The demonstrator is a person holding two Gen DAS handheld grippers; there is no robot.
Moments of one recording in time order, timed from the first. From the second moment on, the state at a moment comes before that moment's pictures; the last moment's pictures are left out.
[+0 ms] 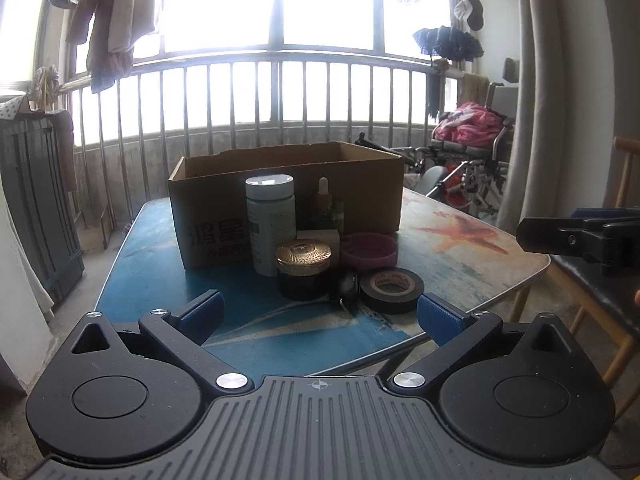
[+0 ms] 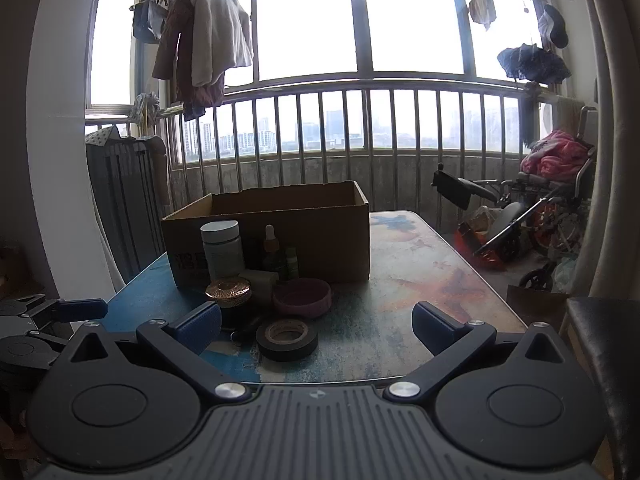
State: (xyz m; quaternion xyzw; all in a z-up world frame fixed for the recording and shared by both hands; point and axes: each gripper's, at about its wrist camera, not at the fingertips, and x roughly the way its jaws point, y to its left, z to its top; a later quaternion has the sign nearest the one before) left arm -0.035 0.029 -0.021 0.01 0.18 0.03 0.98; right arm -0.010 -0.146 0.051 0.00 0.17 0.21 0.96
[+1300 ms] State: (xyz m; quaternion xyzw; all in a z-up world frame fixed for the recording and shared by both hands) left arm -0.039 0.016 -0.022 0.05 0.17 0.06 0.98; right arm -0.020 -0.145 0.051 0.01 0.15 0.18 0.97
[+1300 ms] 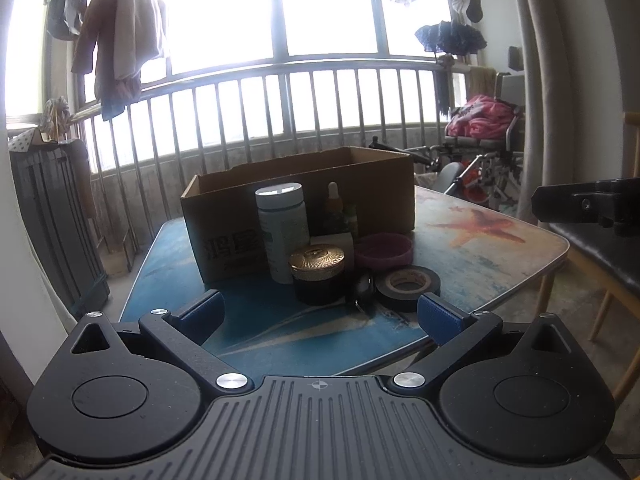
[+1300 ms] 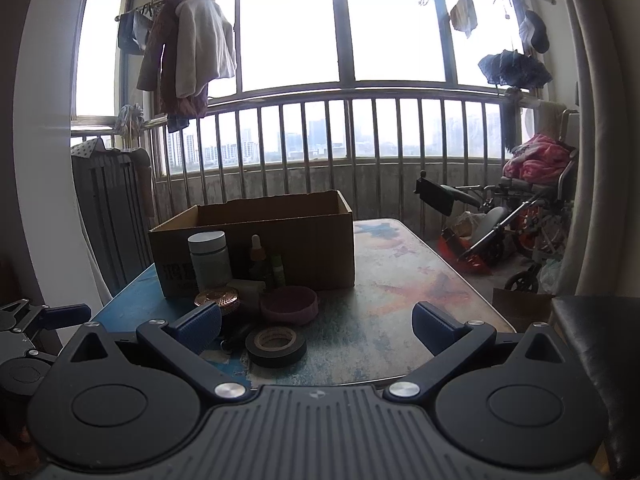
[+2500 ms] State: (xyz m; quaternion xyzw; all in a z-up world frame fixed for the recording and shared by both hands) left arm -0.041 0.019 -0.022 0.05 0.18 0.06 0.98; right arm -0.024 -0.139 0.053 0.01 0.15 0.19 0.97
